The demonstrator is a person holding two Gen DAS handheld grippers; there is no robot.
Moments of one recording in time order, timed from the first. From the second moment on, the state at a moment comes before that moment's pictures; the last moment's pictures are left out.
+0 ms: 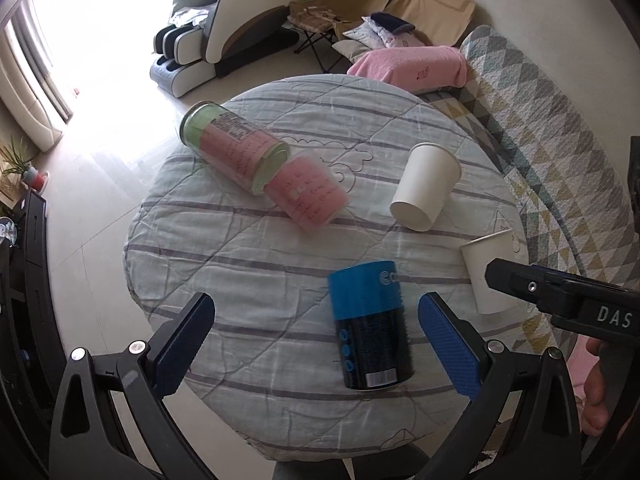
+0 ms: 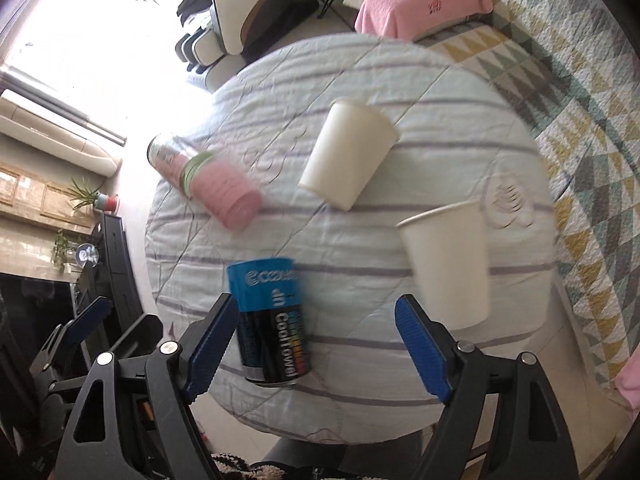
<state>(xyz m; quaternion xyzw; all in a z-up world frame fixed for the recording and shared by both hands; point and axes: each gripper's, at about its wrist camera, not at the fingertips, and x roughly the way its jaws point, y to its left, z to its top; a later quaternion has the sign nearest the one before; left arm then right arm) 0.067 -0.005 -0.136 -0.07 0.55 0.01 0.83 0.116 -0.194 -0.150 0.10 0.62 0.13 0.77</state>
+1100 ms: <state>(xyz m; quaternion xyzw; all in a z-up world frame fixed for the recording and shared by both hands) 0.092 -0.051 -0.217 -0.10 0.60 0.04 0.79 0.113 -0.293 -0.184 0.09 0.66 0.10 0.74</state>
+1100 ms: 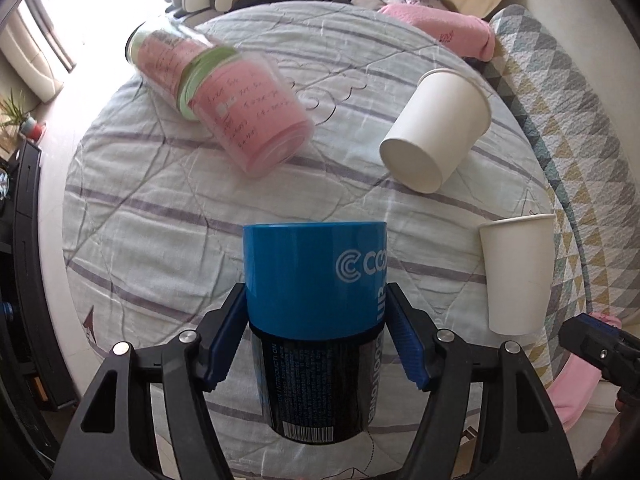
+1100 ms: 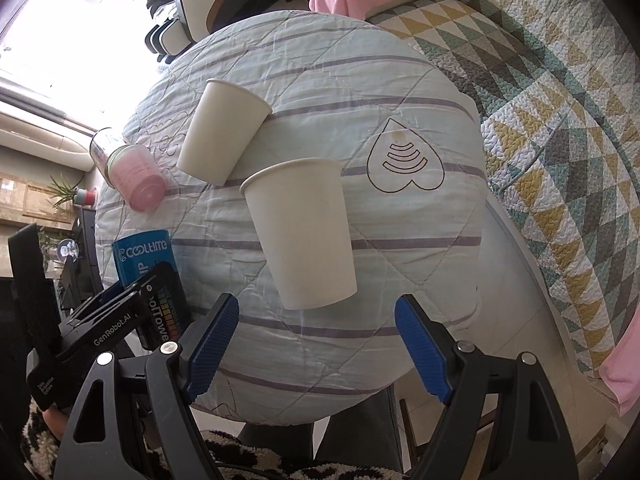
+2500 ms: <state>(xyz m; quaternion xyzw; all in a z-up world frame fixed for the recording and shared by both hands) 0.085 -0.060 -0.179 -0.05 0.51 0.02 0.86 0.073 -0.284 -0.178 0.10 0.64 0.09 0.76</state>
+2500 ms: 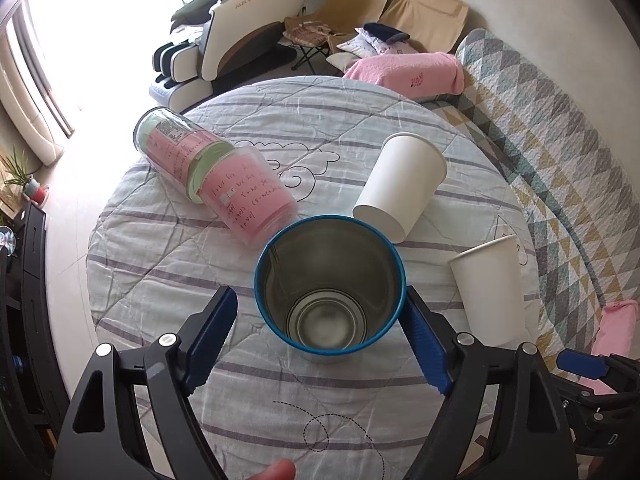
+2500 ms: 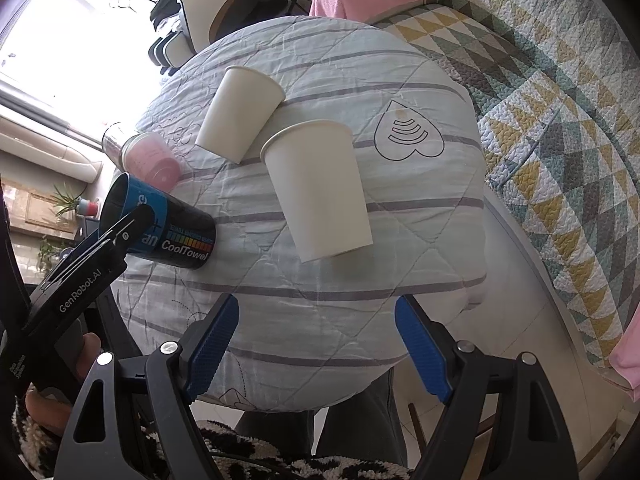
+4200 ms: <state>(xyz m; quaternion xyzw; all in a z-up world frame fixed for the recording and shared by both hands) -0.012 0.004 -0.048 -0.01 0.47 0.00 0.88 0.028 -0.233 -0.070 0.12 0.56 0.07 0.81</state>
